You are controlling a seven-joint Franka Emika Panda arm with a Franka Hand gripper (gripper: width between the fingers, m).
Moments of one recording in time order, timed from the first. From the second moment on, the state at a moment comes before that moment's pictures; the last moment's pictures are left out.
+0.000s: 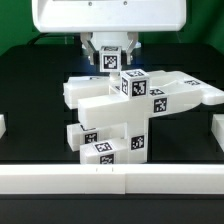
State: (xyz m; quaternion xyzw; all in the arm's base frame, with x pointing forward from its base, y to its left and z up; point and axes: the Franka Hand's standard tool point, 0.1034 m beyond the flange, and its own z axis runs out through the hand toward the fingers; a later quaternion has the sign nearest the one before) arm 0.578 -0.034 0.125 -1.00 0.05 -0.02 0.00
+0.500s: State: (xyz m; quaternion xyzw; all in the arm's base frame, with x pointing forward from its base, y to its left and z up) arm 0.579 -0.032 0.121 -1.00 0.06 -0.03 0.00
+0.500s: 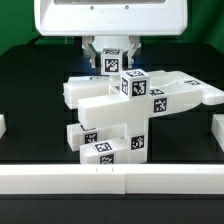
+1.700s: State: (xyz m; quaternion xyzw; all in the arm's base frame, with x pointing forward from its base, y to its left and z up) arm 0.571 -0.032 0.117 -1.00 0.05 -0.03 0.00
